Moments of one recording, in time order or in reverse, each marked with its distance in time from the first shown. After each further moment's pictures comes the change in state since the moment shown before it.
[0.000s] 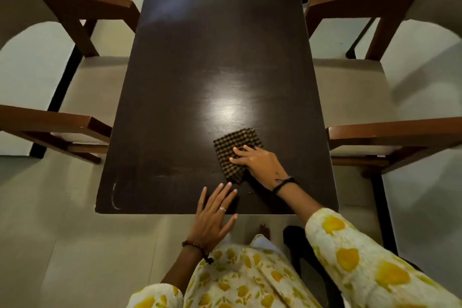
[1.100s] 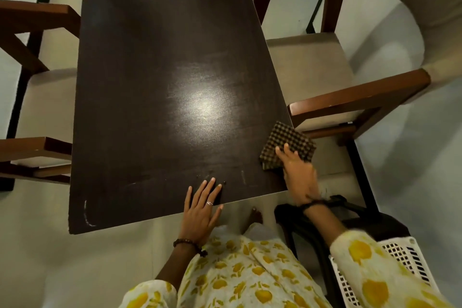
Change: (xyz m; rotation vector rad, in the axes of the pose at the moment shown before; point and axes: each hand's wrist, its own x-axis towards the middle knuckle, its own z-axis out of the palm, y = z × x) left_hand 0.006 0.022 0.011 0.002 -0.077 -0.011; right_hand -0.133 0.040 0.009 0.059 0.042 0.720
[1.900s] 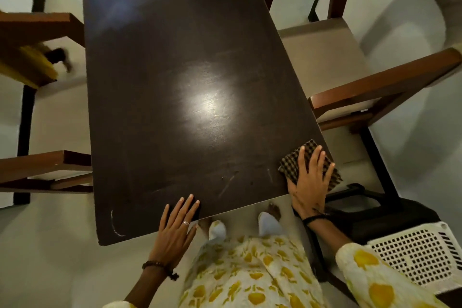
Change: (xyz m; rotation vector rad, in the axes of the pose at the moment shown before) left_hand -0.049 -0.116 -0.041 0.172 -0.160 0.056; right_hand -0.018 -0.053 0.047 0.059 0.169 0.289
